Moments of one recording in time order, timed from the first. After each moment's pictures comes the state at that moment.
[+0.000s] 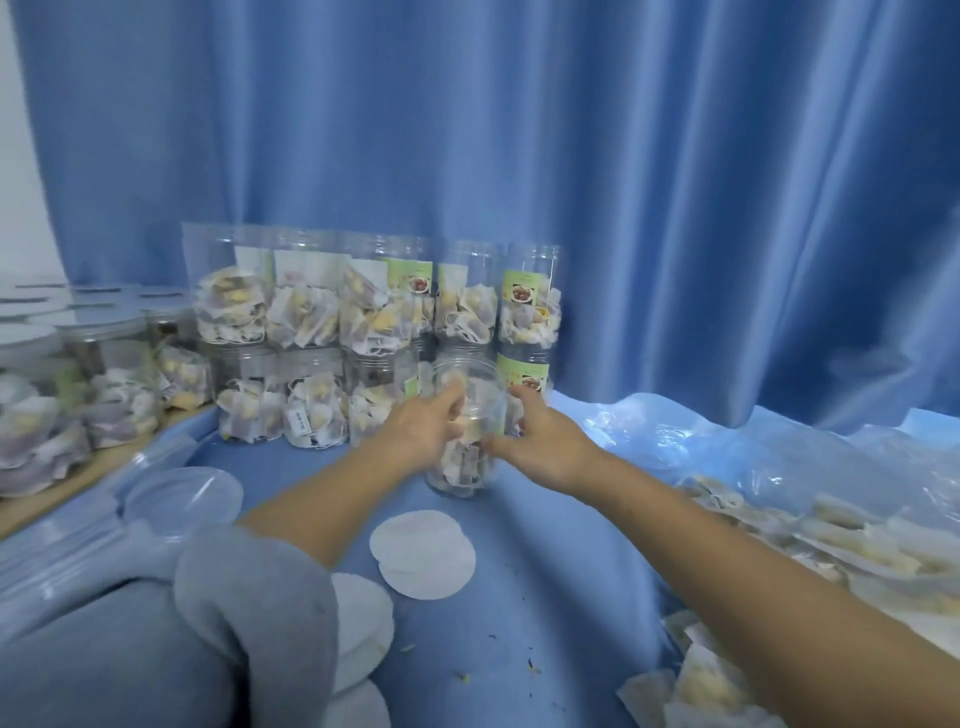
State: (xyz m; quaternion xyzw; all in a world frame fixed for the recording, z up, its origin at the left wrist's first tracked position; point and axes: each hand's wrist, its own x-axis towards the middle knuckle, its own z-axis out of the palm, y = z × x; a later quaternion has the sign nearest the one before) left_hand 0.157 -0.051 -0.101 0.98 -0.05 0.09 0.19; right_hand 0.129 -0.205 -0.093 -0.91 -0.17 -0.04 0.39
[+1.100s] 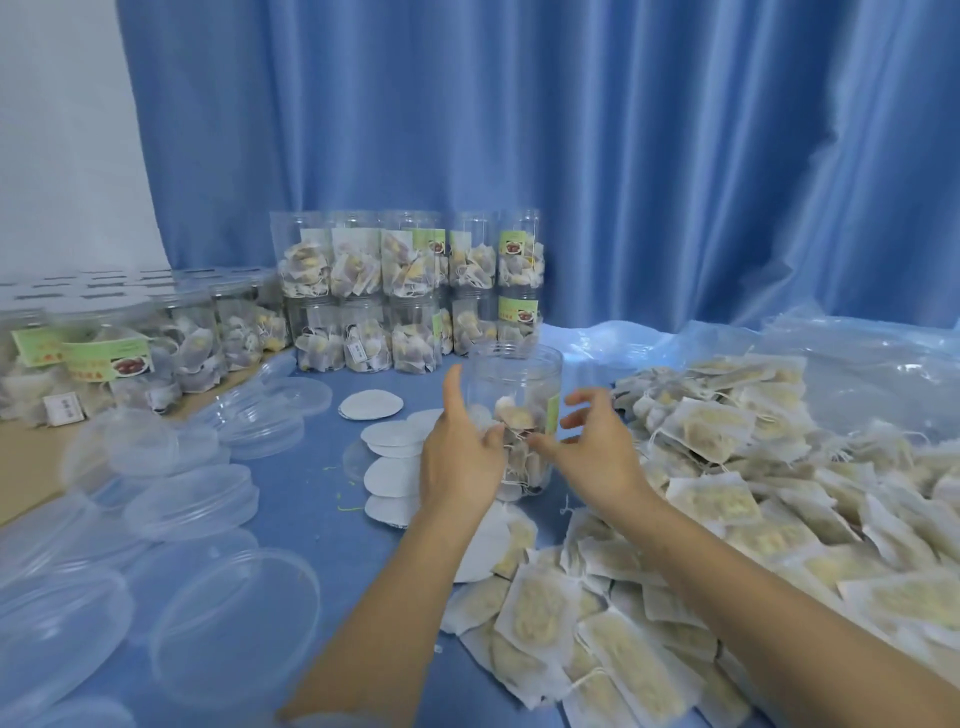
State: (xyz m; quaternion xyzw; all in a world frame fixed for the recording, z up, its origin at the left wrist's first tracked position) left_hand -0.115 -0.106 -0.163 0.86 0.01 0.23 0.45; right_hand -0.092 -0.236 -0.171 -0.84 -0.06 -0.19 0.51
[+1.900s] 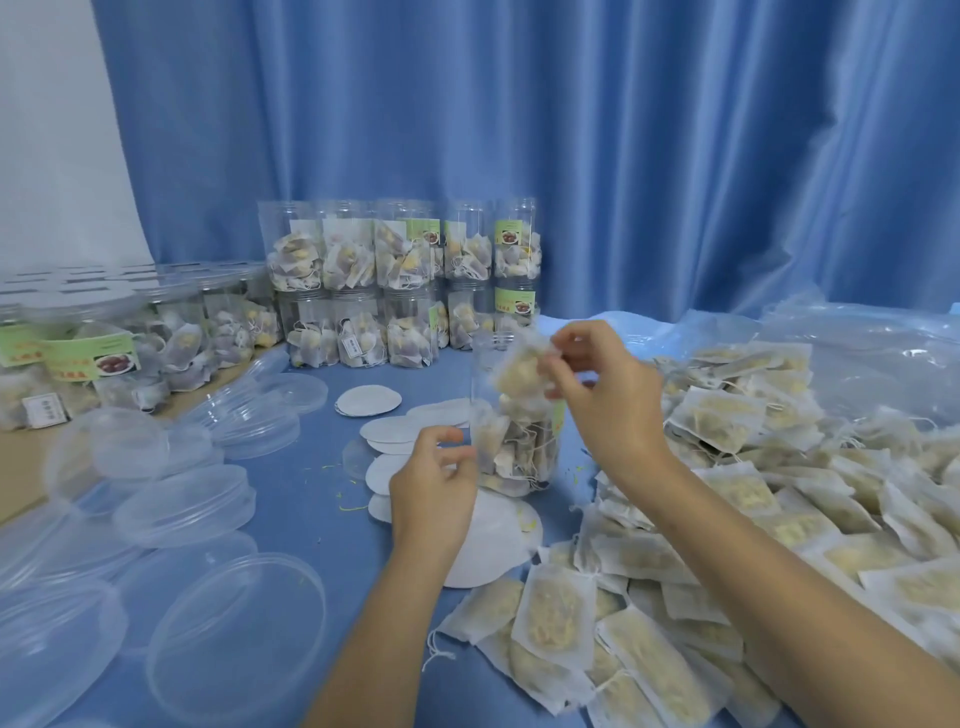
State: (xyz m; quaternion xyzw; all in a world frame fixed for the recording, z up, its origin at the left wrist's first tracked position) left_hand -0.124 -0.080 -0.197 0.78 0.06 0.22 0.58; right_hand -0.103 -0.223 -0.133 -0.76 -0.16 -0.38 0.50
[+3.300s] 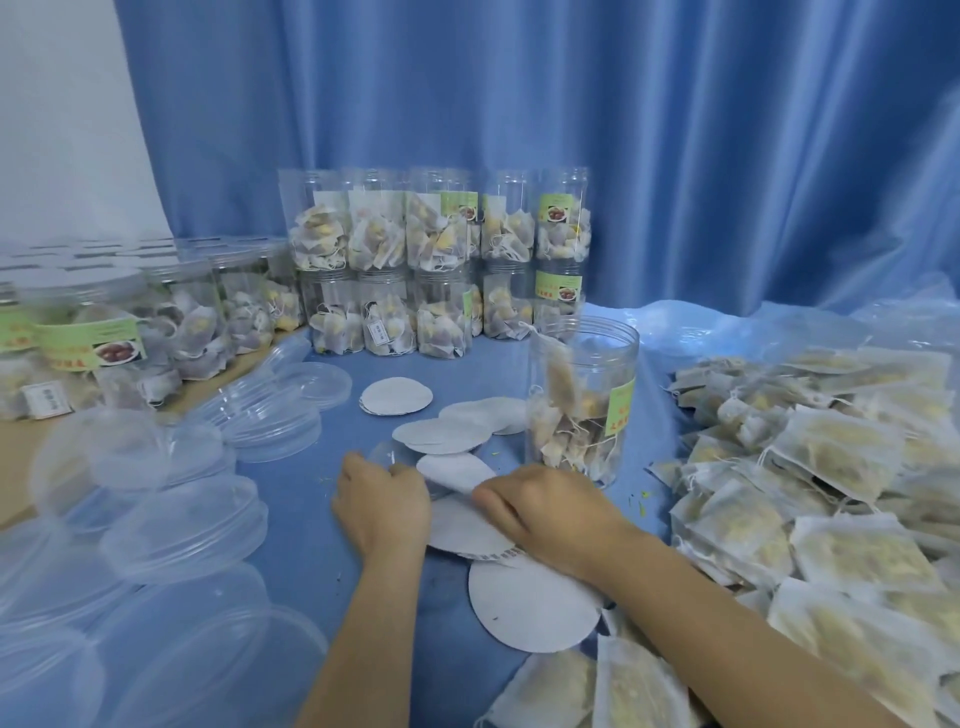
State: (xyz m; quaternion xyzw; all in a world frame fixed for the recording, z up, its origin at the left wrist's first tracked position) left_hand -0.067 -0.016 -0.206 0.78 0.31 0.24 0.49; right_hand -0.055 -0.165 -0.208 -0.92 -0.34 -0.19 0.07
